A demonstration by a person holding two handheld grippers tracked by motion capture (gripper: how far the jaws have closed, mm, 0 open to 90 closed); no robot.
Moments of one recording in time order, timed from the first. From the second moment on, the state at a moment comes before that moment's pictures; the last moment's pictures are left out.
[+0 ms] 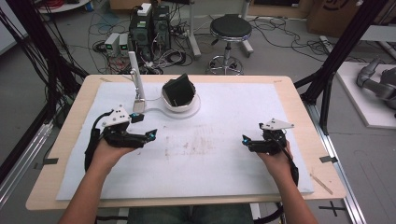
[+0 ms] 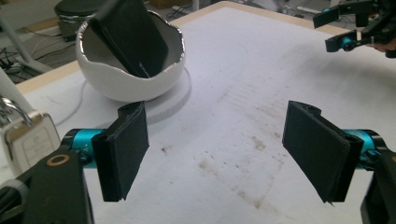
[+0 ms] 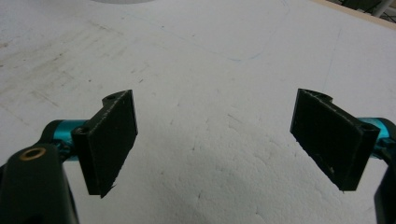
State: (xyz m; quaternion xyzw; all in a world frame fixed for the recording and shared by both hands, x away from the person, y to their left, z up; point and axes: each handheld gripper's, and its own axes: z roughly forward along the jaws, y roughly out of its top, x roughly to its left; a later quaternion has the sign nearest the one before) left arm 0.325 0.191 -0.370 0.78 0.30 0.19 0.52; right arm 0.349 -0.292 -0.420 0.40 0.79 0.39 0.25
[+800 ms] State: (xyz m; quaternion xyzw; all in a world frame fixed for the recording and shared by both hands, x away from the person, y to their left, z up) left arm 0.320 0.173 -0.416 0.81 0.27 0.13 0.51; right arm 0.348 -0.305 -0.428 0.41 0.79 0.37 0.25
